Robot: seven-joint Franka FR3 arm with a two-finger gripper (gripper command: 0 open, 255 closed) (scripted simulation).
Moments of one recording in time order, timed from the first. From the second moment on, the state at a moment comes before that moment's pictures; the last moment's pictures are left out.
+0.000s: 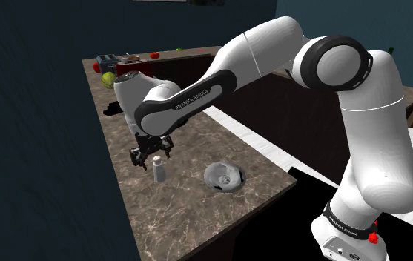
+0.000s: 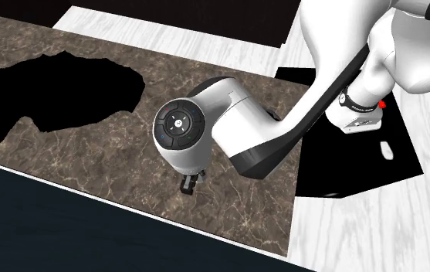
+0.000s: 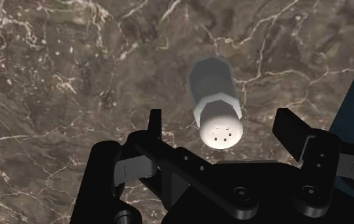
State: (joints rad) arm 0.23 0.49 0.38 -1.61 -0.32 2.00 0.90
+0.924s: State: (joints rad) arm 0.23 0.49 0.38 -1.61 -0.32 2.00 0.90
